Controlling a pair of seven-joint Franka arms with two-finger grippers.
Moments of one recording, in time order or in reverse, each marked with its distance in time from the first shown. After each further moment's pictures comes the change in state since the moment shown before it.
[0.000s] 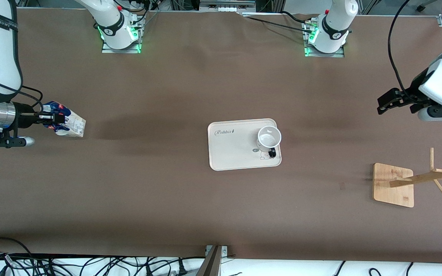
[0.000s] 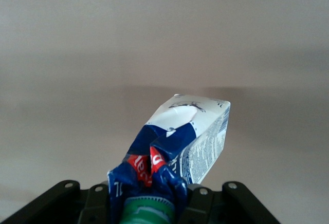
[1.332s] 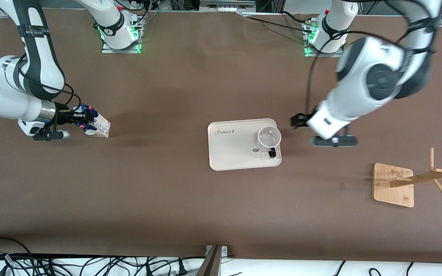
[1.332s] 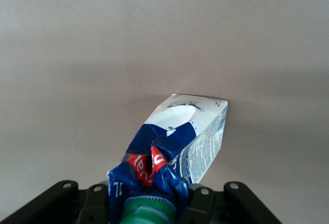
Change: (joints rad) left arm -0.201 0.297 -0.149 -0.003 -0.070 0.196 -0.394; right arm 0.017 -0.057 0.062 -0.314 0.072 0.310 -0.080
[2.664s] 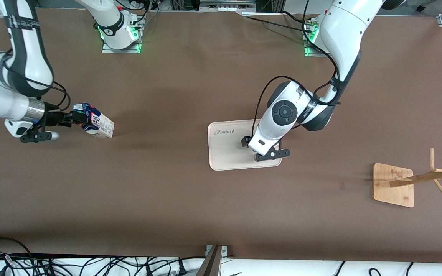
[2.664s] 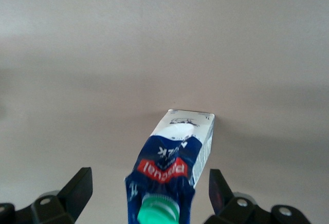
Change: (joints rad) left arm -0.149 0.319 0.002 0.000 0.116 0.372 -0.259; right arm -0.001 -0.019 -0.023 0.116 0.013 -0.092 -0.006
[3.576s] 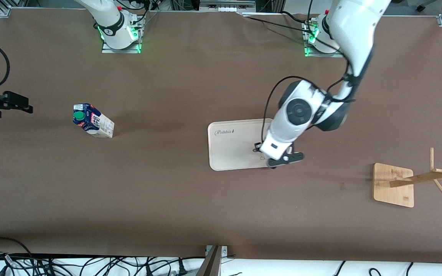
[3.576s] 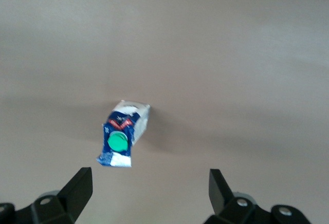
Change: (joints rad) left arm 0.064 -0.117 0.041 0.020 0.008 -0.035 -0.005; right arm -0.002 -0.023 -0.041 0.480 -0.302 -0.391 -0.003
